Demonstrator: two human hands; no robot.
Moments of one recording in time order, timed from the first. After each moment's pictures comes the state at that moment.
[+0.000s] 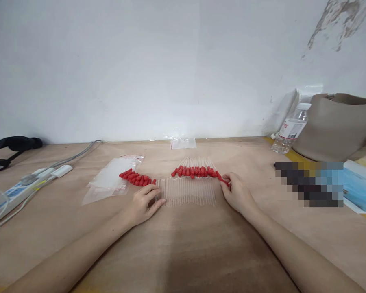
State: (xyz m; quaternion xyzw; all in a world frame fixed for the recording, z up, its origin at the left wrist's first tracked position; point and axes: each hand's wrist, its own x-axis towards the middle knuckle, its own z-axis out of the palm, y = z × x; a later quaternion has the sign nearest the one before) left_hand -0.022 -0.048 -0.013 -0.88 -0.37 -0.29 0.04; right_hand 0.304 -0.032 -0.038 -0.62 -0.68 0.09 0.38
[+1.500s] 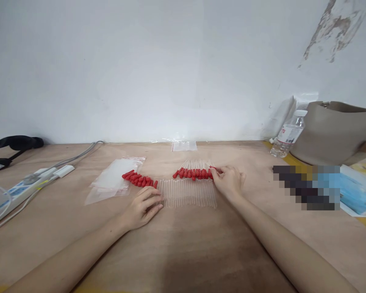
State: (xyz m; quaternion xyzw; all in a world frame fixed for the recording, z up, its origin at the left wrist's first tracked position) left_hand -0.034 -0.055 -0.013 -0.90 -0.31 -0.31 0.01; right_hand 0.269 -0.009 0.000 -0.70 -0.61 -0.03 0.38
